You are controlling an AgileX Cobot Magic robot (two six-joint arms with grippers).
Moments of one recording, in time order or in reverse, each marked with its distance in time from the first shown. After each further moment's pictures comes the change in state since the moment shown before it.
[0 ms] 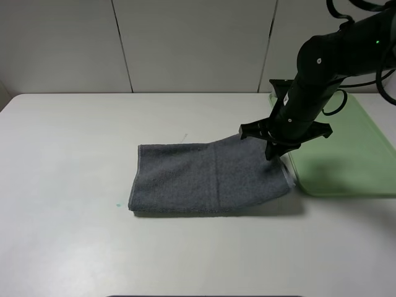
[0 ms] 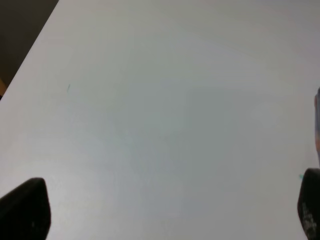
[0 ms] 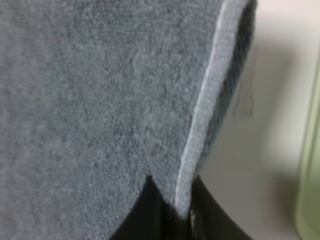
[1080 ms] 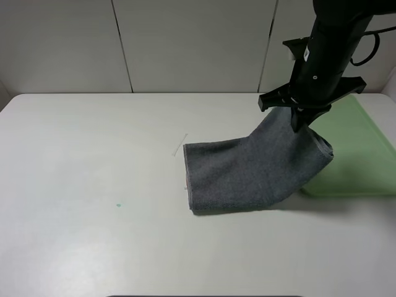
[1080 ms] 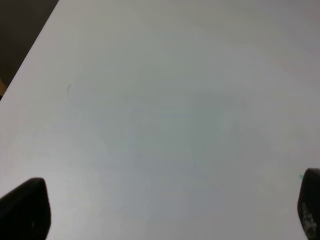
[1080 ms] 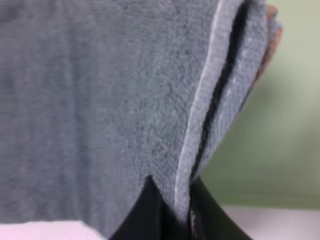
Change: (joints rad) left arm 0.000 0.000 0.000 0.000 0.000 0.000; right arm 0.004 -0.069 -0.205 -0.140 0.353 -0.033
